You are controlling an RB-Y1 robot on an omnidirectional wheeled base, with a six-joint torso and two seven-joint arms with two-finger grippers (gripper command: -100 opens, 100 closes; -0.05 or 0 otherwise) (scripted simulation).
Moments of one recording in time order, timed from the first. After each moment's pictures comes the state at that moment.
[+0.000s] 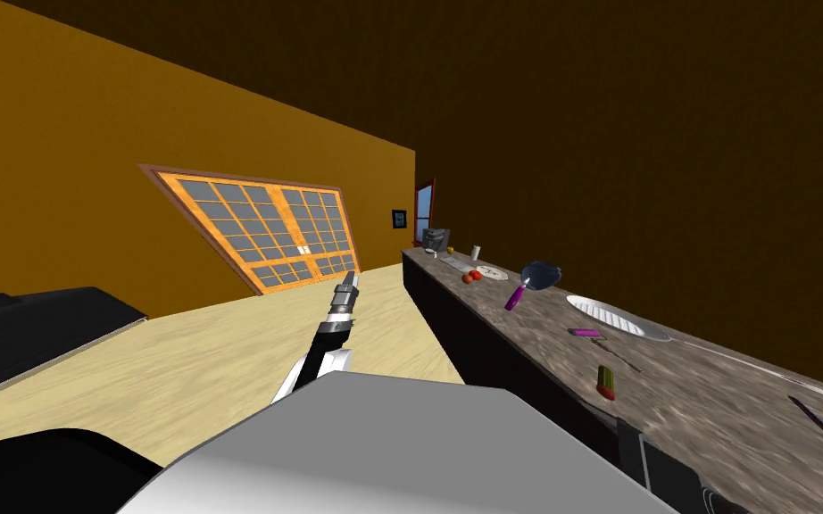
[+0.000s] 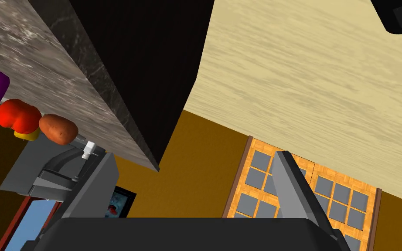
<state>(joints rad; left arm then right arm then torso) 0.47 -0.01 -0.01 -2.23 -0.11 -0.37 -0.06 1.25 -1.04 -0.33 -1.86 0.69 -0.52 0.64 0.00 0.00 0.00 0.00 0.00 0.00</state>
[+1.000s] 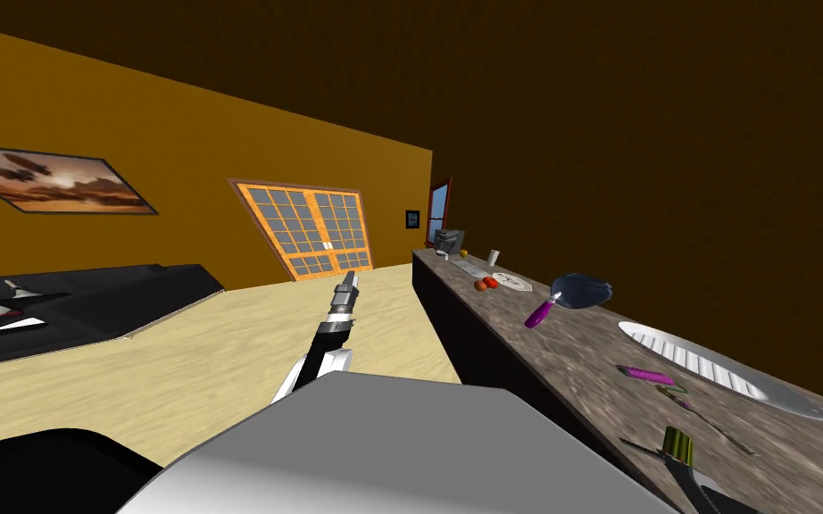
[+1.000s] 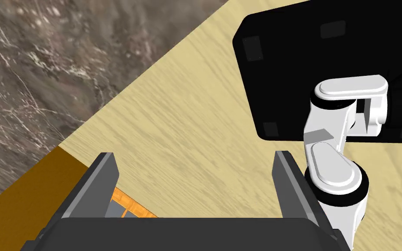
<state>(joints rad) 0.47 -0.01 -0.01 -2.23 -0.11 -0.37 -0.06 1.38 -1.30 -0.37 -1.75 0.86 -0.54 0.79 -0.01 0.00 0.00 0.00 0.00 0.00</state>
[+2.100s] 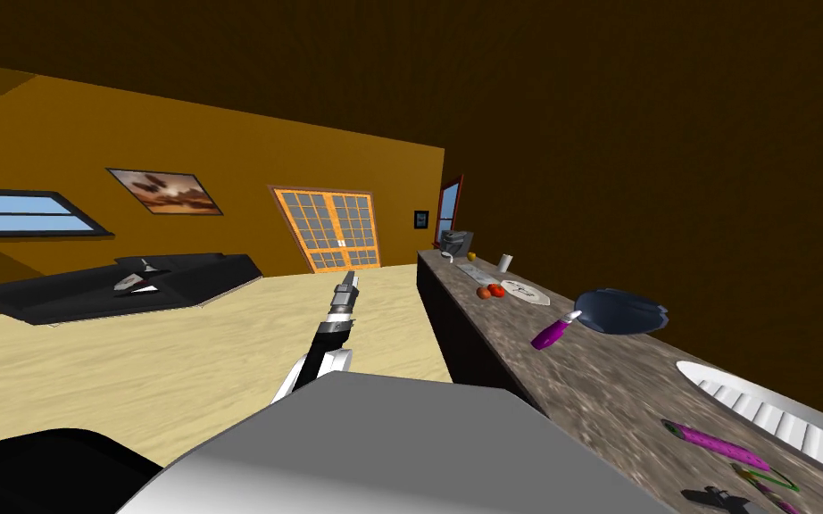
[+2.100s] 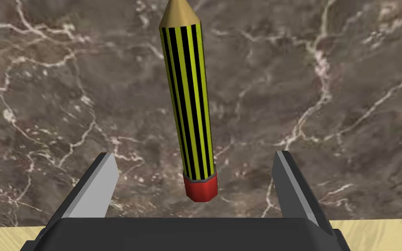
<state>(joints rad) 0.47 -0.01 -0.01 -2.23 -0.11 -0.37 -0.06 1.48 -1.59 -0.36 -1.61 1.03 -0.58 0.96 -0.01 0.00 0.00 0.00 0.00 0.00</state>
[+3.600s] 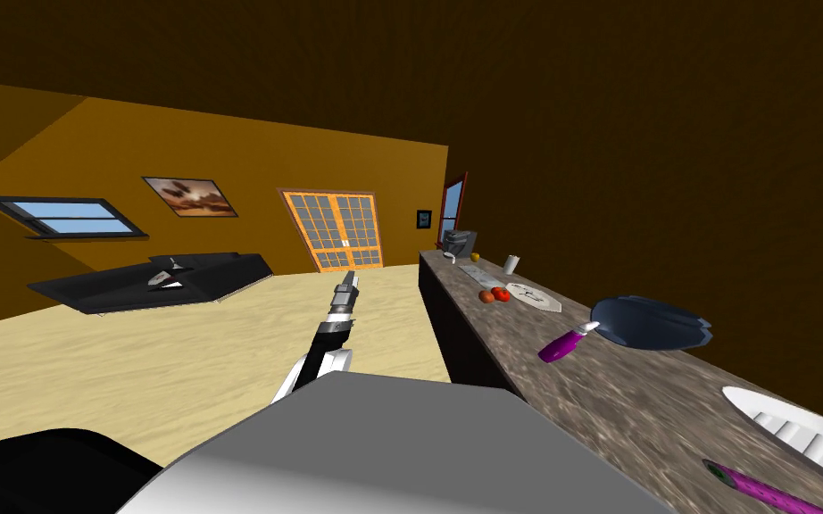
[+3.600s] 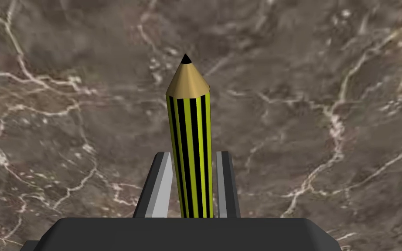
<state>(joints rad) 0.47 -0.01 -0.01 -2.23 -0.11 -0.37 -0.06 1.46 -1.57 -0.24 -1.63 1.07 -0.49 0.98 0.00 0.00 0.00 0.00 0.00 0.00</state>
